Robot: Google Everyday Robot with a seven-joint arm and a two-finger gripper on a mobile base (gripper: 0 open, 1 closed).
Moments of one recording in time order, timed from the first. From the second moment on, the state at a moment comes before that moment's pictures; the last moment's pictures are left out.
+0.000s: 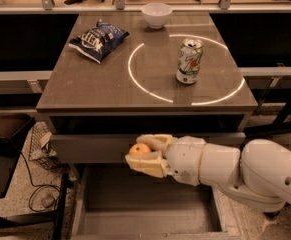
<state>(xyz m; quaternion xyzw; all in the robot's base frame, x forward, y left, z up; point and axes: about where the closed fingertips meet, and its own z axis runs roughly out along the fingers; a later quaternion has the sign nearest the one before) 0.428 0.006 0.802 -0.40 0.69 0.34 0.50</state>
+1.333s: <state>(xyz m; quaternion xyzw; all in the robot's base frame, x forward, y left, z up) 0.434 -0.052 0.617 -0.36 0.74 0.31 0.47</state>
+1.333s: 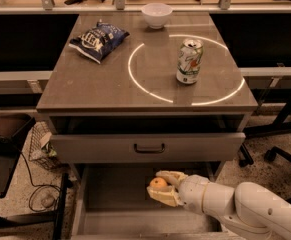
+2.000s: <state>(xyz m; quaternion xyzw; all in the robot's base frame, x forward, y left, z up) 0.449 -0.033 0.595 -0.37 0.73 0.33 0.47</state>
